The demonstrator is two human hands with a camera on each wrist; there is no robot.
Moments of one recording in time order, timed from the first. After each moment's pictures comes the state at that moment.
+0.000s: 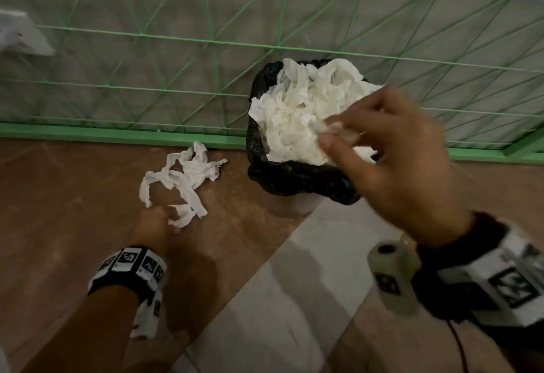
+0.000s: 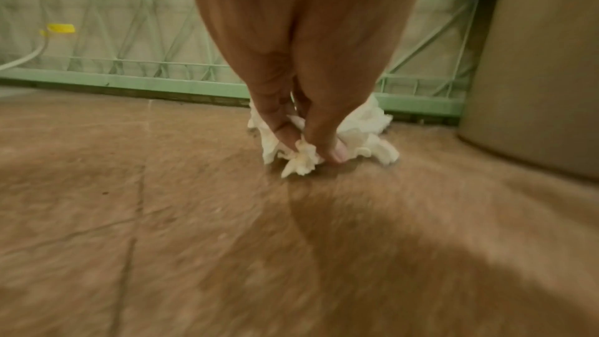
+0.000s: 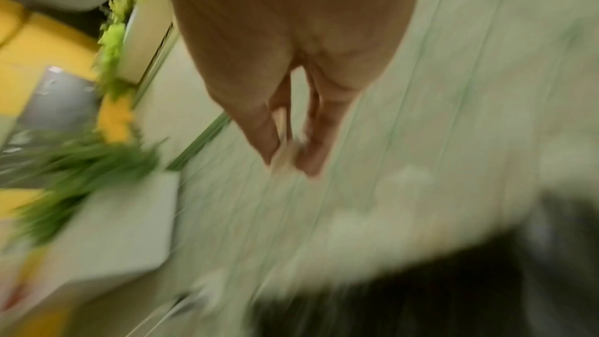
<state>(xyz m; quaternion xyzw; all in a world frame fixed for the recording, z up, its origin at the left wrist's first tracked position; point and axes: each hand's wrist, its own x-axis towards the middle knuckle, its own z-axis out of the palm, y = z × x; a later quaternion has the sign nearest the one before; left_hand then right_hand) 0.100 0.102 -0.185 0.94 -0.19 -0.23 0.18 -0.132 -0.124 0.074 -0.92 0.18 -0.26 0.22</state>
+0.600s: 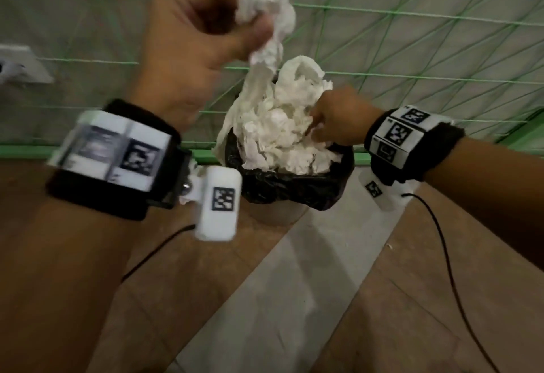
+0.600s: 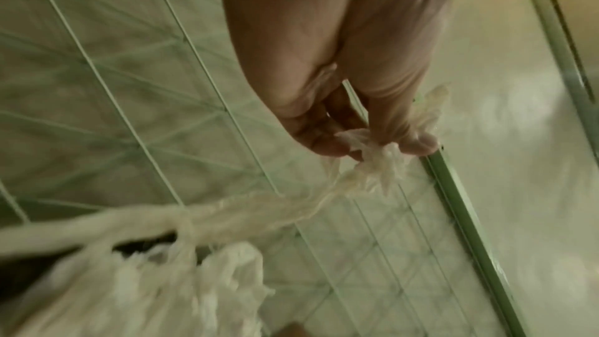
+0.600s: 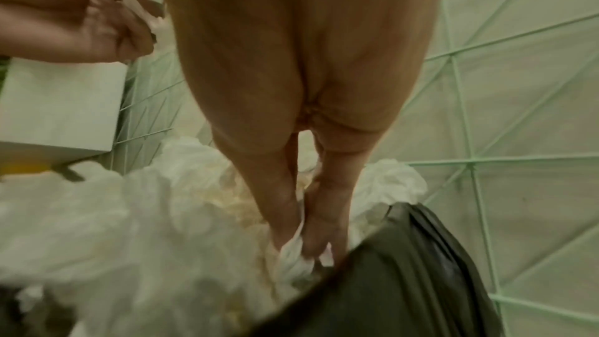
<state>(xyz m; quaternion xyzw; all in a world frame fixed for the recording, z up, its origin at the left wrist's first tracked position) 0.046 -0.040 0.120 0.53 -0.46 -0.11 0.70 -0.060 -0.234 0.063 -0.98 0.18 0.05 0.05</state>
